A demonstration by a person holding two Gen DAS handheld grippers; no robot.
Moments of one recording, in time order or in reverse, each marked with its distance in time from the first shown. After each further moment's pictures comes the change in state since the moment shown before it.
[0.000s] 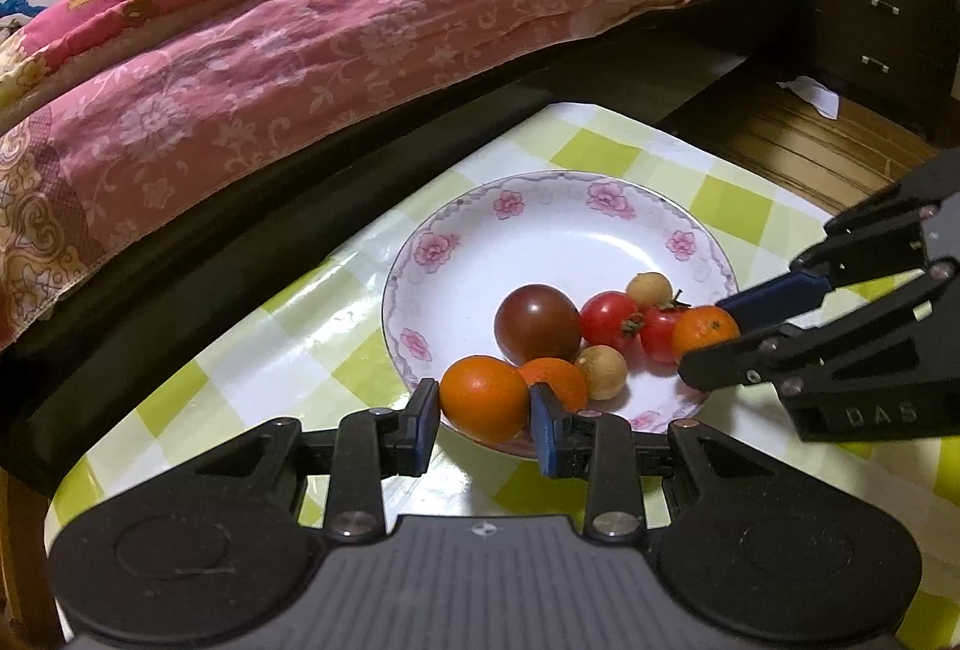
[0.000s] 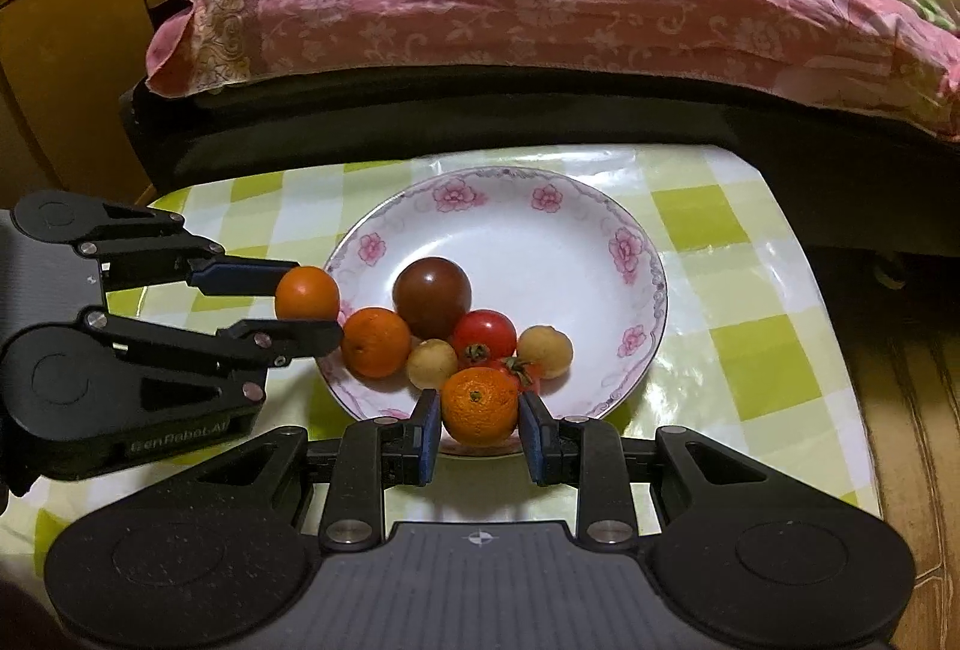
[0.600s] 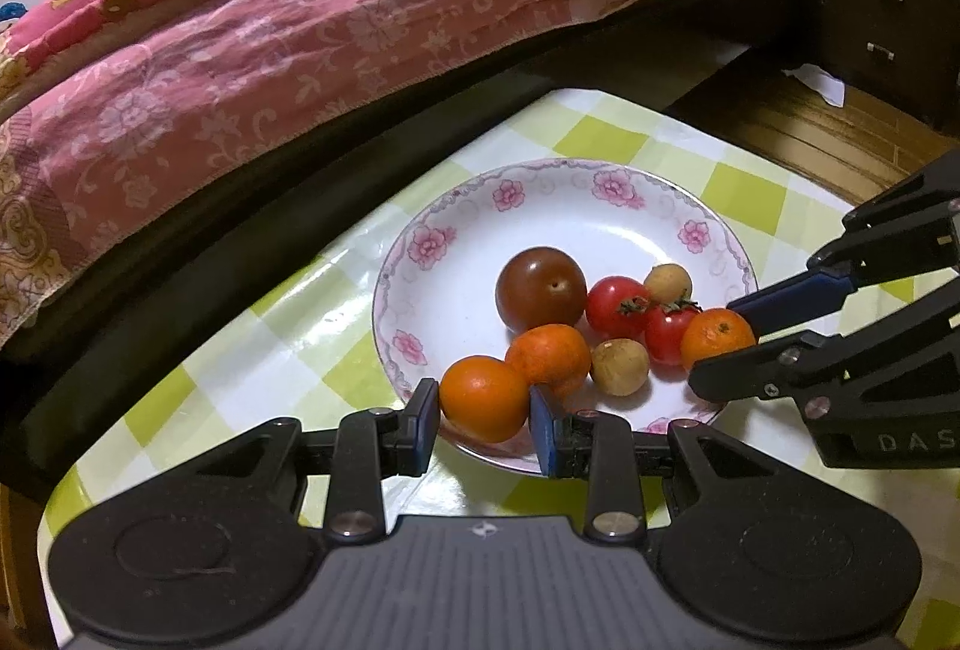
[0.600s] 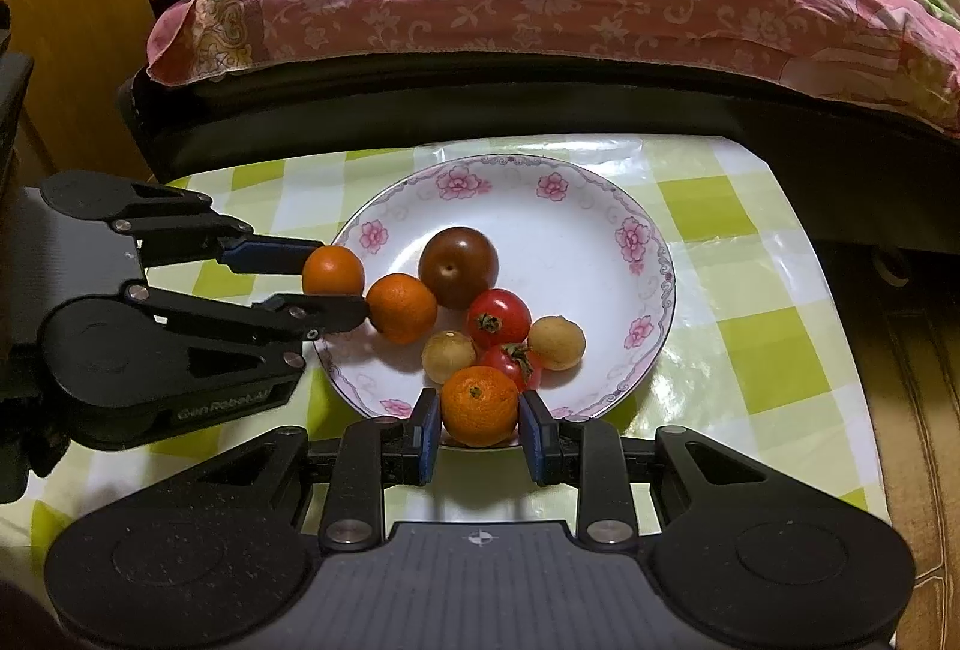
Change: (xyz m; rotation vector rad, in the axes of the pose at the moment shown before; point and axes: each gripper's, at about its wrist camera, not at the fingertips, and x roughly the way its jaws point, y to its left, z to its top) left arm 0.017 -0.004 0.001 0.020 0.014 0.012; right arm 0.004 0.001 -0.001 -0.011 0.012 0.005
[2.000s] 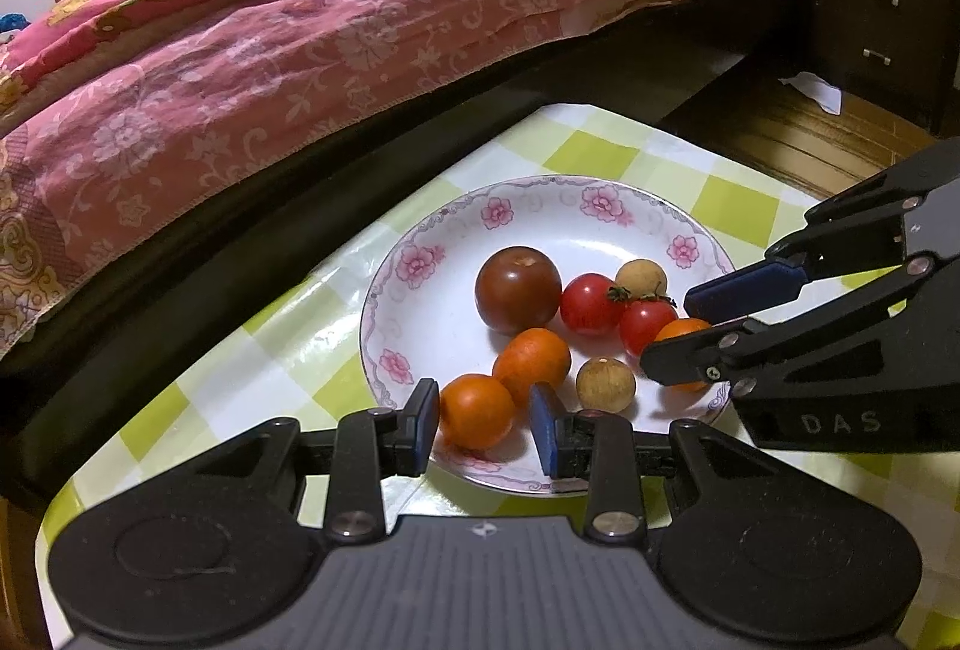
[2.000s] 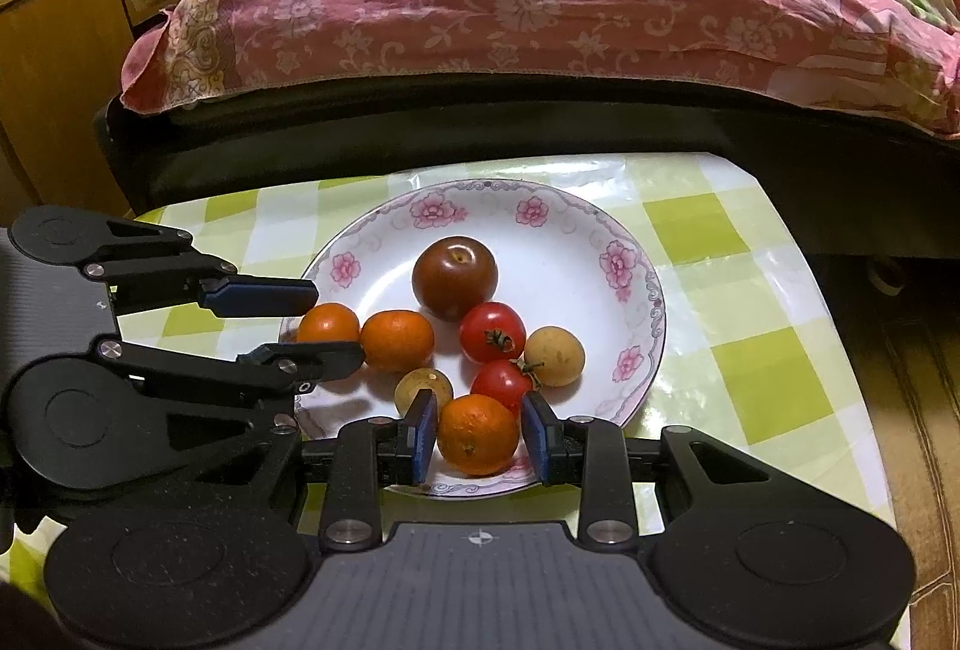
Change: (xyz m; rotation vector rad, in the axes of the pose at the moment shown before) left arm -0.002 -0.006 0.000 0.003 -0.033 0.003; right arm 0.011 -0.003 -0.001 0.031 -0.063 -0.030
